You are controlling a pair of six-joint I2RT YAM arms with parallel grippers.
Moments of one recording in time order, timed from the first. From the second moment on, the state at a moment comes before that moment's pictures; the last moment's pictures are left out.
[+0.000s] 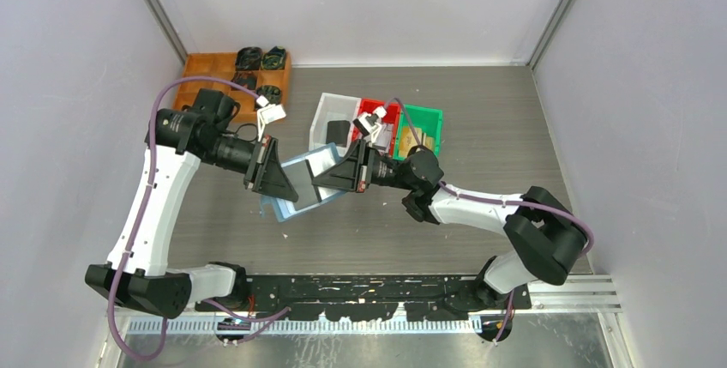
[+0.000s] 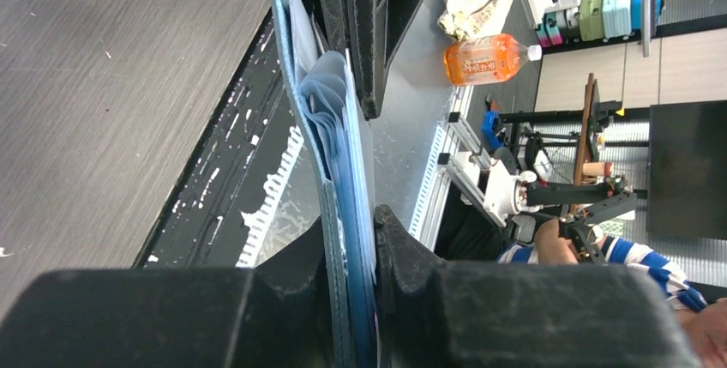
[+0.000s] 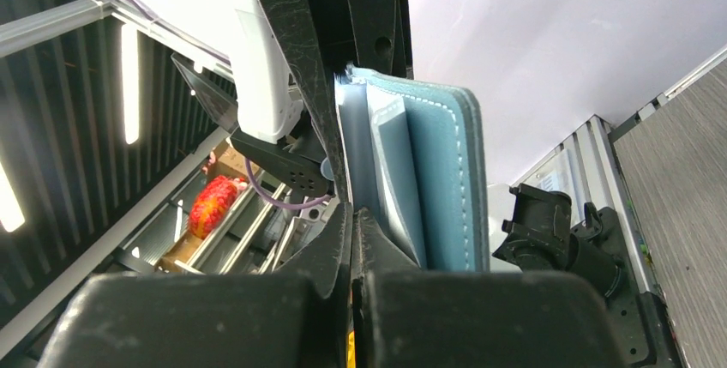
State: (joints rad) left arm -0.21 1.25 1.54 -1.59 1.14 0.27; right arm 0.86 1.47 0.74 1.20 -0.64 1.42
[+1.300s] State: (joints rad) left arm -0.21 1.20 1.54 -1.57 1.12 0.26; right arm 0.88 1.47 0.75 1.18 -0.62 1.40
